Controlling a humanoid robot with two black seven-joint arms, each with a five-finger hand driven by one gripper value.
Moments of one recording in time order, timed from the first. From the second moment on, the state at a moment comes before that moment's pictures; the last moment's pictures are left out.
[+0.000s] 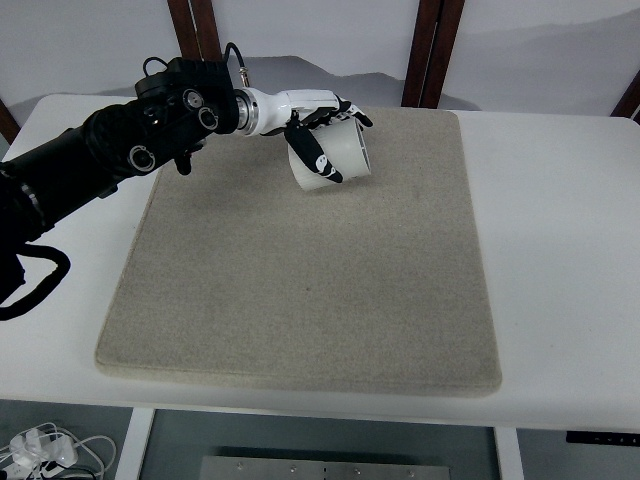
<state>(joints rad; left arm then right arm) -1.27 0.14 -0.24 -0.55 0.84 -0.40 -0.12 0.00 0.00 -0.01 0.19 -0.03 -0.01 -0.03</state>
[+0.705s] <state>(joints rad) -1.11 0.14 -0.31 -0.40 0.33 -0.56 -0.57 0.00 0.00 -0.01 0.19 -0.03 -0.01 -0.03</state>
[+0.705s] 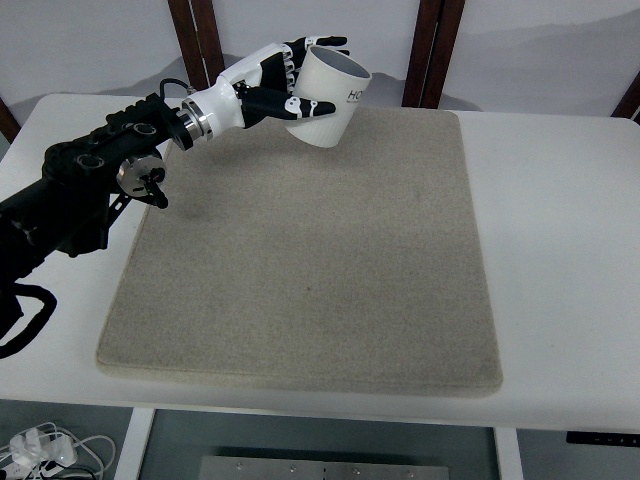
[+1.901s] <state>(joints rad) -0.91 0.12 -0.45 -0.33 0.34 -0.54 -0.61 0.00 0.00 -0.01 0.19 -0.03 -0.01 -0.03</state>
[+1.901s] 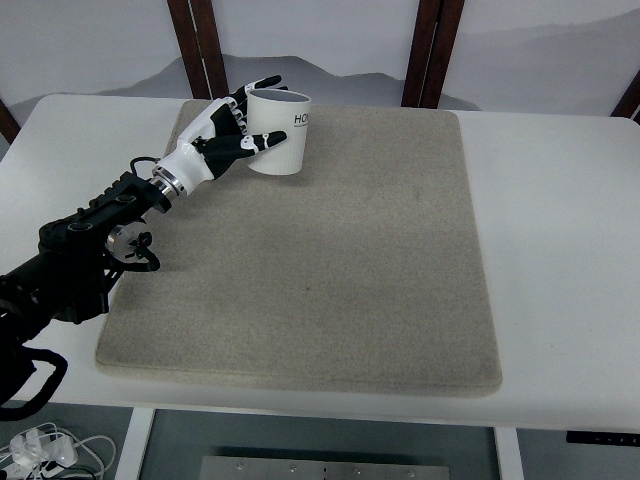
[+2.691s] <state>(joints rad) -0.91 0.12 -0.38 -0.32 0.36 -0.48 -0.61 0.00 0.00 -0.01 0.19 -0.03 -0.01 -0.03</state>
